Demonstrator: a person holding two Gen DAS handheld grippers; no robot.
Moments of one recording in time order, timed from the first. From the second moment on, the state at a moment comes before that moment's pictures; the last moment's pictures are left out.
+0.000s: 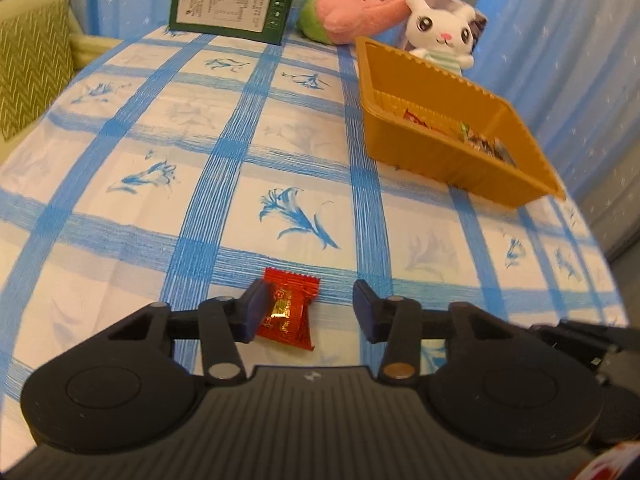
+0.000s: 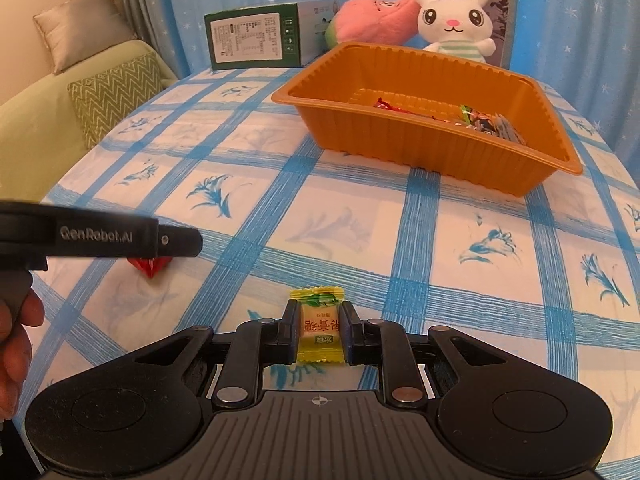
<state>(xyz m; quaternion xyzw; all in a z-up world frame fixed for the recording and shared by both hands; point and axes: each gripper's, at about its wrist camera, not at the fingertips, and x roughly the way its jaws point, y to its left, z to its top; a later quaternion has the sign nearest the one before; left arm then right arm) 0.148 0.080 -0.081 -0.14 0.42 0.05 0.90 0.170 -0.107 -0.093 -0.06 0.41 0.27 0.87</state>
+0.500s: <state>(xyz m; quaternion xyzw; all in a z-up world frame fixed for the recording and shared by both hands) 0.131 0.068 -0.071 -0.08 0.42 0.04 0.90 0.166 -0.123 -0.084 -0.02 0.41 0.24 0.88</state>
